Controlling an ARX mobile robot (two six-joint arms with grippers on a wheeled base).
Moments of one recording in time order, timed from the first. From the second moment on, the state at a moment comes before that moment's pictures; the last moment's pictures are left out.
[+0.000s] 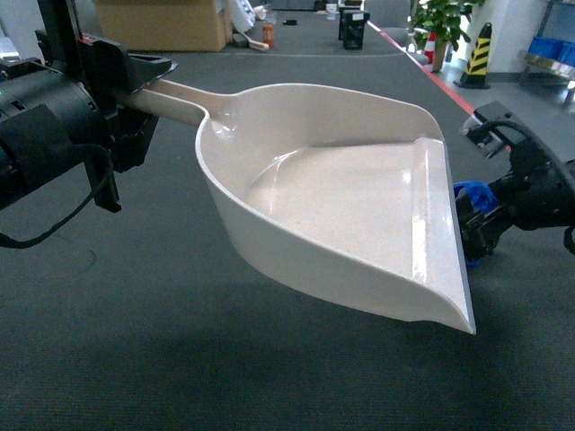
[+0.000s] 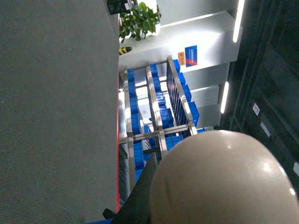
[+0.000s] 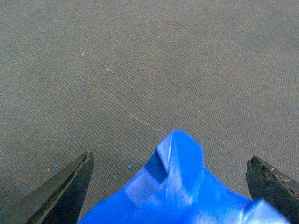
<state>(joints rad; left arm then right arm) -0.21 1.86 0.71 1.28 0.15 -1.39 0.00 2.17 1.25 0.23 -0.52 -0.44</state>
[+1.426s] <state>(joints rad) -0.21 1.86 0.71 1.28 0.15 -1.38 0.42 1.30 0.70 0.56 -0.10 0.02</state>
